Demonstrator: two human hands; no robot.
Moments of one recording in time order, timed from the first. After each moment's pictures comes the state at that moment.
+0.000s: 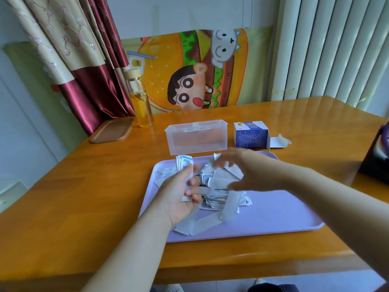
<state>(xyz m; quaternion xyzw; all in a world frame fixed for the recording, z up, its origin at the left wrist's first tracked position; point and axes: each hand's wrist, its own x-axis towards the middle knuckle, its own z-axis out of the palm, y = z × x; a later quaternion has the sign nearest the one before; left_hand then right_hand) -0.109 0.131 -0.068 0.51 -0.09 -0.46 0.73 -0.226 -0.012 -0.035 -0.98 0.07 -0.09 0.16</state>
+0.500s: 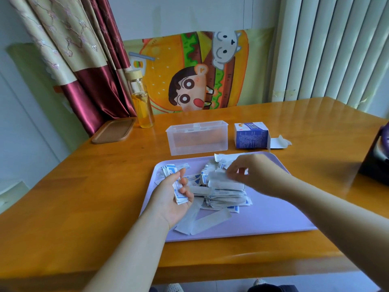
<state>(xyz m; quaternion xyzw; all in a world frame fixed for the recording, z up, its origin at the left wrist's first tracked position) -0.096 0.138 -0.084 0.43 0.02 -0.43 0.79 -0.233 -0.011 -0.052 -0.95 0.17 -0.16 0.22</state>
